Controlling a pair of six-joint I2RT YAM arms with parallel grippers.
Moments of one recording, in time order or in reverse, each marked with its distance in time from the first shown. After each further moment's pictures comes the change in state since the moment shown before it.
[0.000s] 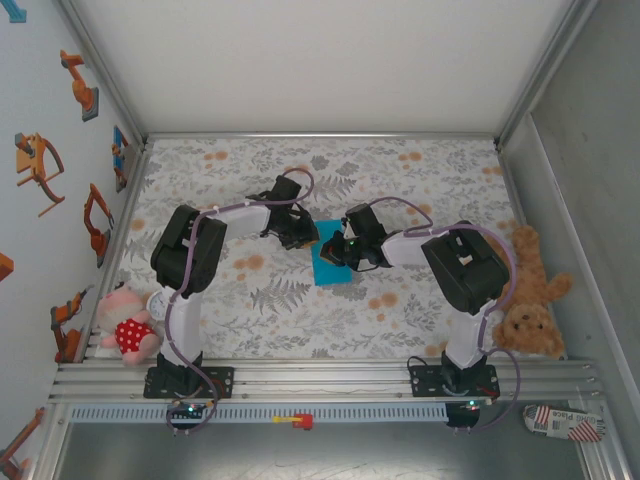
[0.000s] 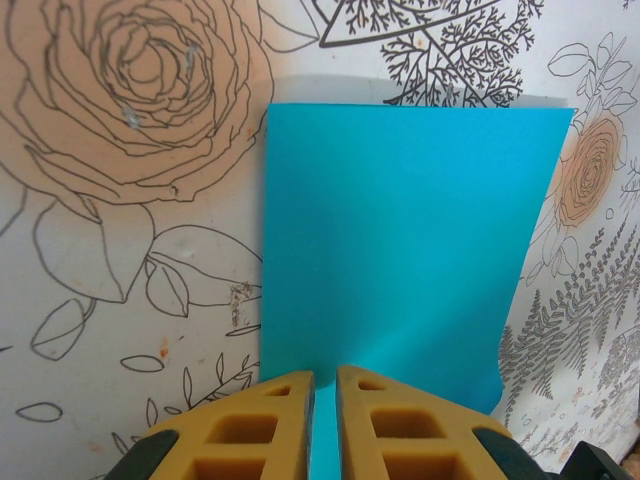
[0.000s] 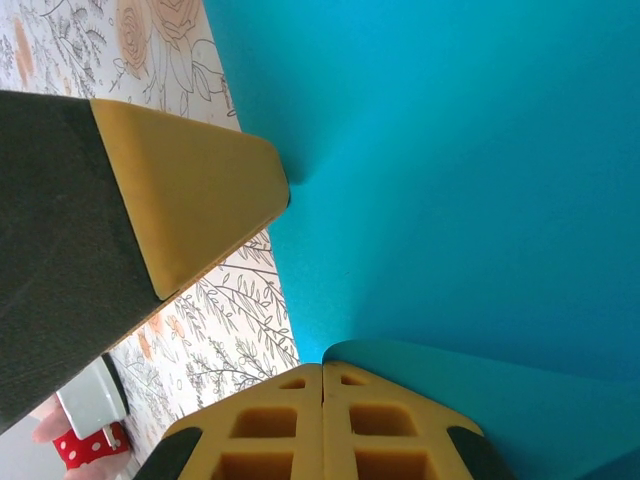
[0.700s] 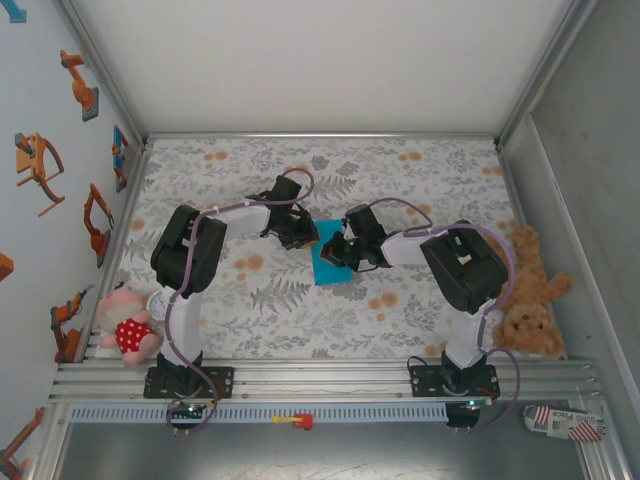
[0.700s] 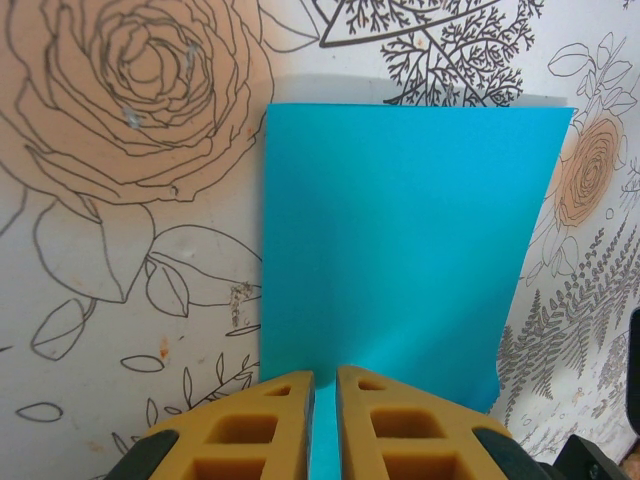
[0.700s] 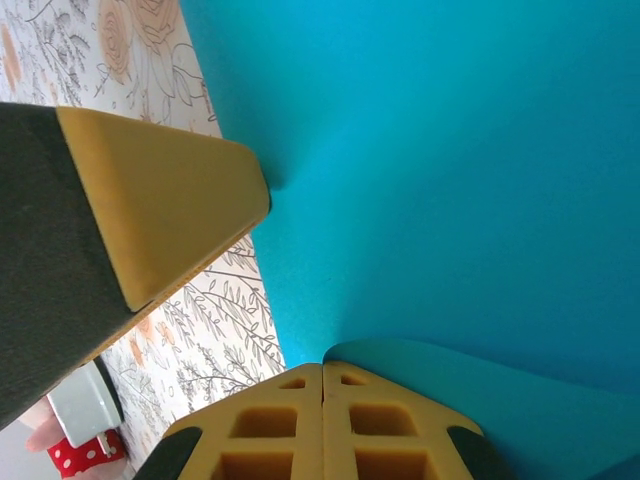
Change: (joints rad) left arm 0.000 0.000 0.000 0.000 0.000 0.000; right arm 0.001 0.010 0.000 -0.001 0.012 0.007
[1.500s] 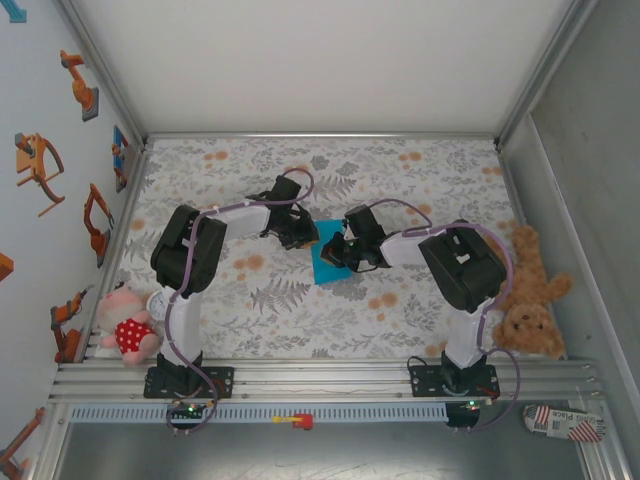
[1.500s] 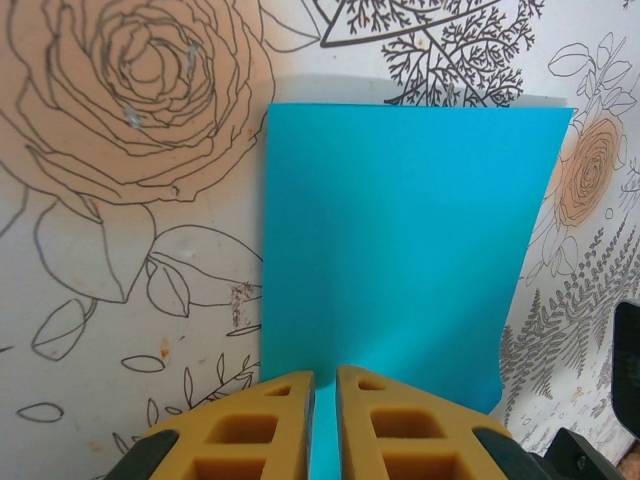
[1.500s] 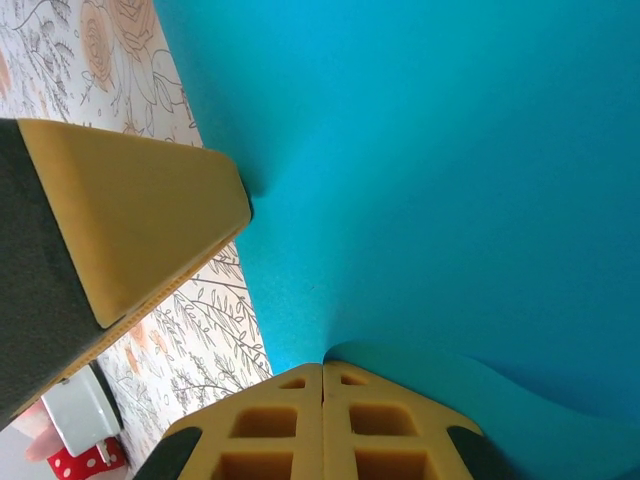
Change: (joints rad) left arm 0.003 0.000 -0.001 0.001 0.001 0.000; right arm 0.001 0.012 0.000 0.011 0.005 0.019
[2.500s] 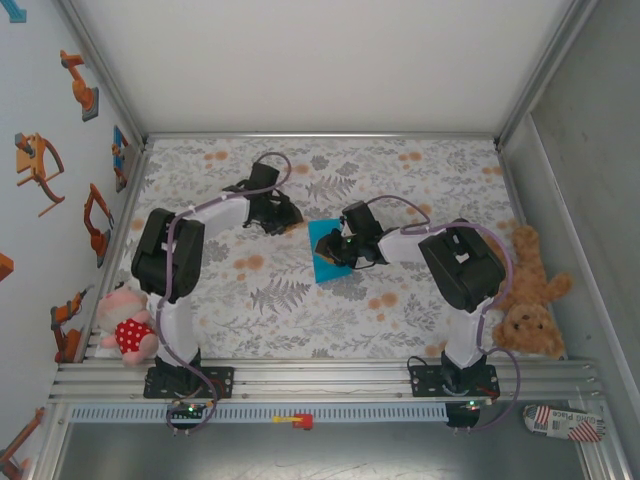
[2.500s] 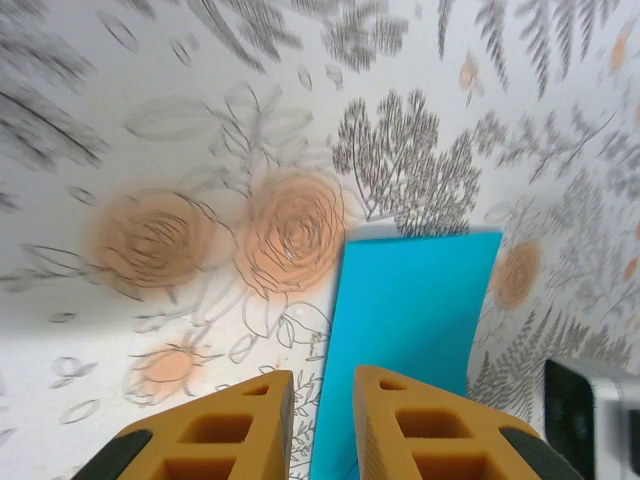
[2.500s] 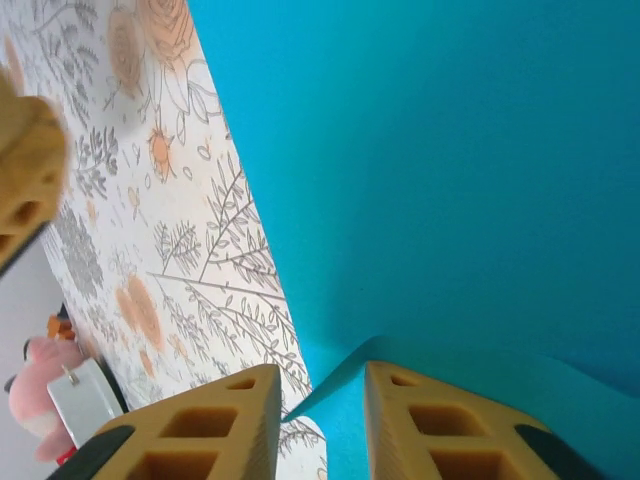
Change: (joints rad) left arm 0.113 -0.121 -0.021 -0.009 -0.063 -0.018; right arm 0.004 0.005 0.048 -0.050 0.003 -0.002
